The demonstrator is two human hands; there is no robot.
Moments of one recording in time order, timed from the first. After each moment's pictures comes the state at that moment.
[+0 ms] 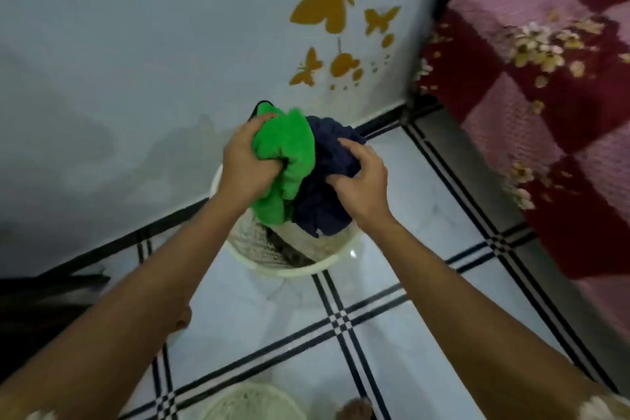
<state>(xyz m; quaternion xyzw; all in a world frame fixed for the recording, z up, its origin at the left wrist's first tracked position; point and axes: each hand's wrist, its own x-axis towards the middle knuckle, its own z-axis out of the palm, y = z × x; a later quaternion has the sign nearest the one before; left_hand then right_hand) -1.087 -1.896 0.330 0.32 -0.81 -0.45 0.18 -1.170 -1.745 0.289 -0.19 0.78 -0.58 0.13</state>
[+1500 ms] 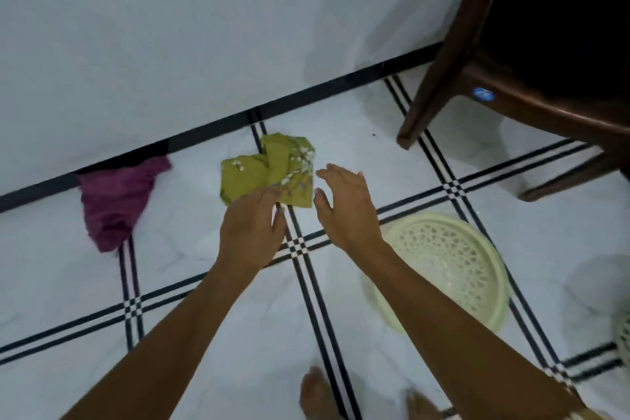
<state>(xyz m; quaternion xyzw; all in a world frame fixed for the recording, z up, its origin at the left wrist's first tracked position) -0.216 -1.452 0.254 0.88 -0.43 -0.08 0.17 -0.325 -1.574 0.243 -0.86 0.35 -0.15 0.34</state>
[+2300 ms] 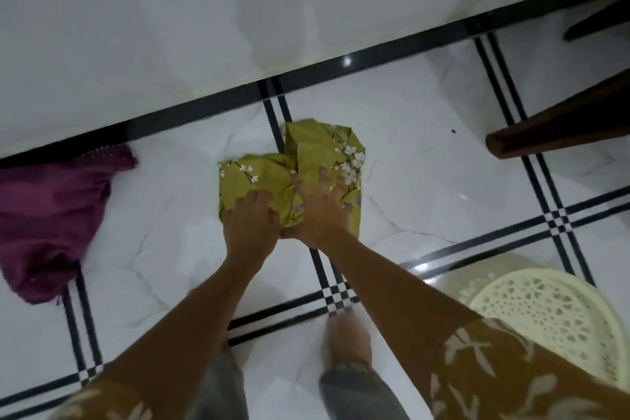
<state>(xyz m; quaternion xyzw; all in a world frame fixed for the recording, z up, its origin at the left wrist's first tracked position) 0.043 -1.505 -0.056 0.92 -0.32 -0.20 0.08 -0.035 -1.607 -0.063 -0.84 0.37 0.24 0.32</state>
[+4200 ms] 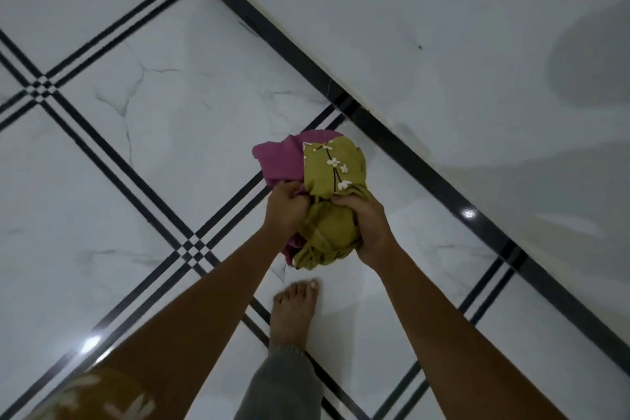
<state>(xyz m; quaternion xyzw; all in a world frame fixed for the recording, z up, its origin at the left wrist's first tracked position) 0.083 -1.240 -0.225 0.79 0.28 -0.29 0.46 0.248 -1.339 -0.029 -0.60 0.27 0.31 0.69</state>
